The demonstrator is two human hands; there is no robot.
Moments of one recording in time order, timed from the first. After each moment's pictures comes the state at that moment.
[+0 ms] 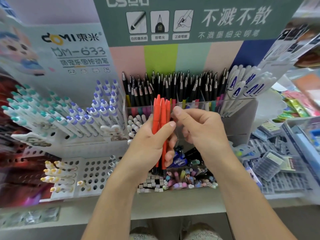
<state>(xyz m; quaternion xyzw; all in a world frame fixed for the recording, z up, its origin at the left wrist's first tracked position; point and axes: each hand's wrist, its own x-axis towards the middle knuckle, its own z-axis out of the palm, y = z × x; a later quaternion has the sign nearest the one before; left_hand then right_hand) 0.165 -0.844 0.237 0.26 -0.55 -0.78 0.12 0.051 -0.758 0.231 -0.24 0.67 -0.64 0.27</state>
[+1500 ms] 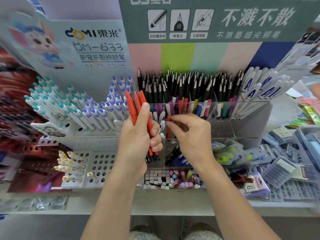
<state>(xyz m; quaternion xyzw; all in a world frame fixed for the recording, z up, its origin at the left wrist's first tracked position) 0.179 -0.857 0.240 0.37 -0.43 -0.77 0.30 0.064 -0.788 0.179 -0.38 0.76 -0.52 0.07</state>
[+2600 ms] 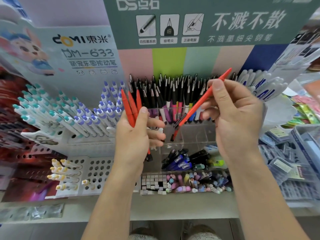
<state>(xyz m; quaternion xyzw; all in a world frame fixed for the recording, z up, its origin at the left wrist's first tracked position) 0.166 -0.863 0.240 0.38 -0.52 -0.70 0.32 0.026 -0.763 0.254 -0.23 0.56 -0.78 0.16</state>
